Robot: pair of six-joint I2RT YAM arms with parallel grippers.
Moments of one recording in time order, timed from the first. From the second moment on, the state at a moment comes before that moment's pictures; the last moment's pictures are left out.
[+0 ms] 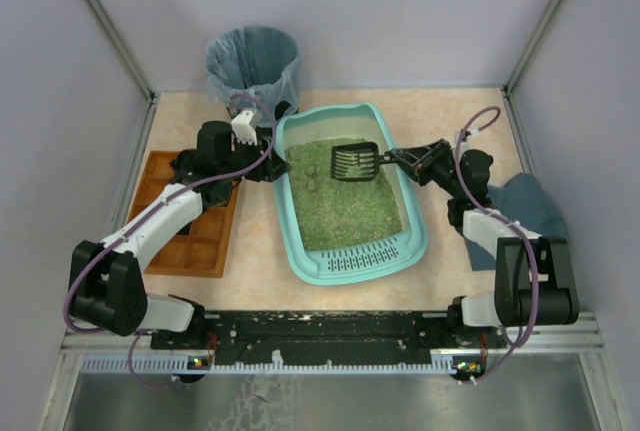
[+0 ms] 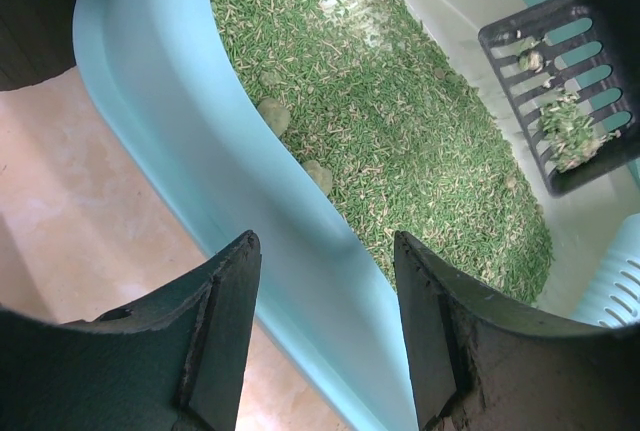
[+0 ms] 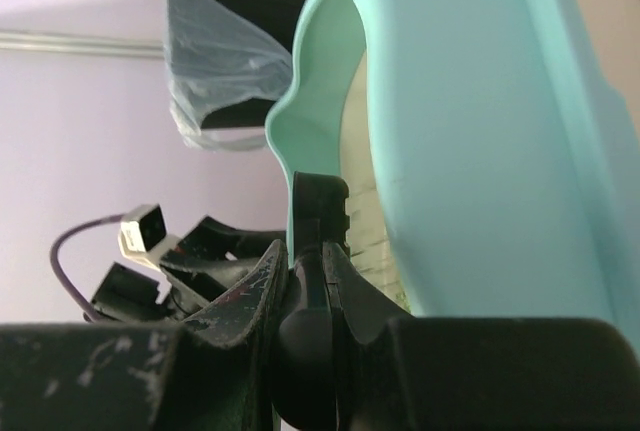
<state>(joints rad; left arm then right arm) -0.35 1.37 0.94 -0.05 0.35 -0.26 0.03 1.36 0.54 0.71 -0.60 1.33</state>
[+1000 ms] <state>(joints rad) -0.35 1.37 0.94 -0.06 0.35 -0.26 0.27 1.37 0.95 -0.01 -0.21 0.78</state>
